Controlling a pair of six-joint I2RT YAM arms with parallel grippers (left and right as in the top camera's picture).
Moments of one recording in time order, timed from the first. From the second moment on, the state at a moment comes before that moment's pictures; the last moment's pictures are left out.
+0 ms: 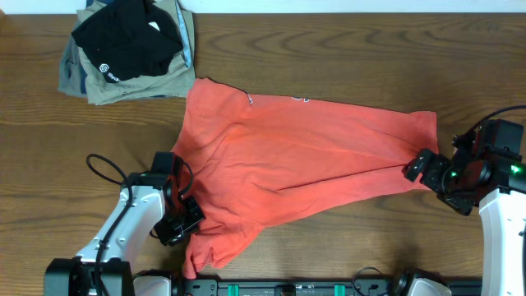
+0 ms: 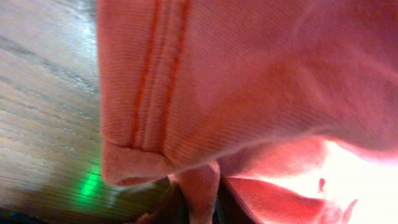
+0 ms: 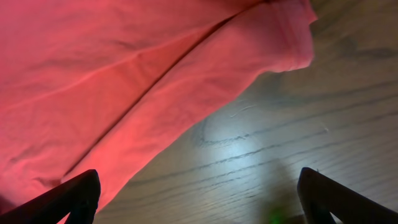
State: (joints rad) left arm -0.06 1.37 0.58 -0.93 0.20 -0.62; right arm -0.32 1.18 0.97 -1.12 -0.21 0.28
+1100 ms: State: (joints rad) left arm -0.06 1.37 0.58 -0.93 0.20 -0.62; right arm -0.58 1.41 0.81 -0.92 -0.08 0.41
